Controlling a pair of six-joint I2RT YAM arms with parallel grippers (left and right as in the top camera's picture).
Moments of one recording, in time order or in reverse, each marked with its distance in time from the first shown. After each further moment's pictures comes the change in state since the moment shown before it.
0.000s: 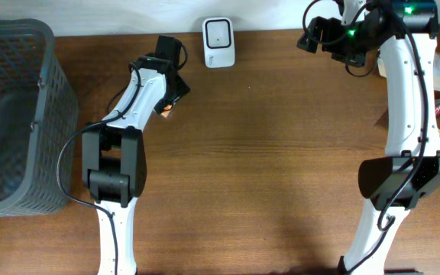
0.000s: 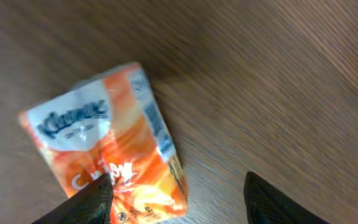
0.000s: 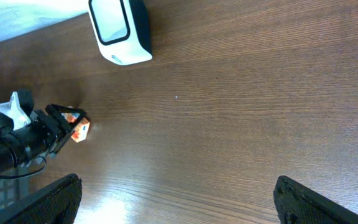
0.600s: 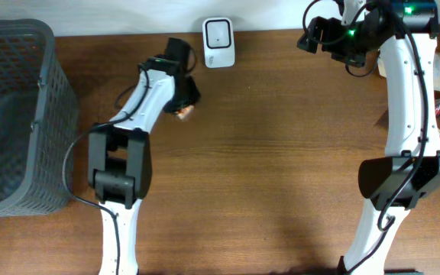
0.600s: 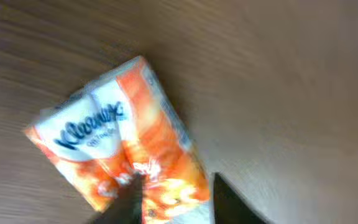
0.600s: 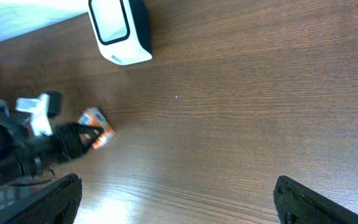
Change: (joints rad) left arm -0.055 0.000 0.001 -0.029 0.190 0.290; right arm 0.000 0.000 0.000 0.000 0.000 0.000
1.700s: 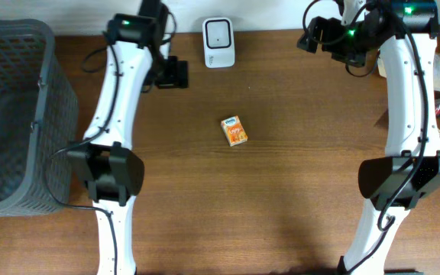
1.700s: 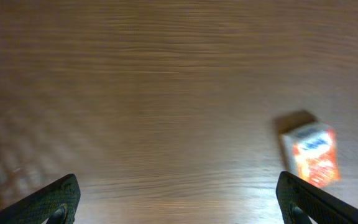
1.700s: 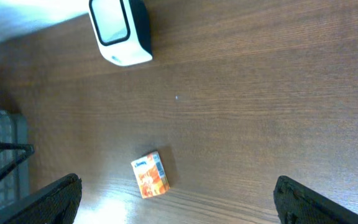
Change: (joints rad) left arm 0.077 0.006 0.547 -0.618 -0.046 0.378; right arm 0.000 0.000 0.000 0.007 -0.001 0.008
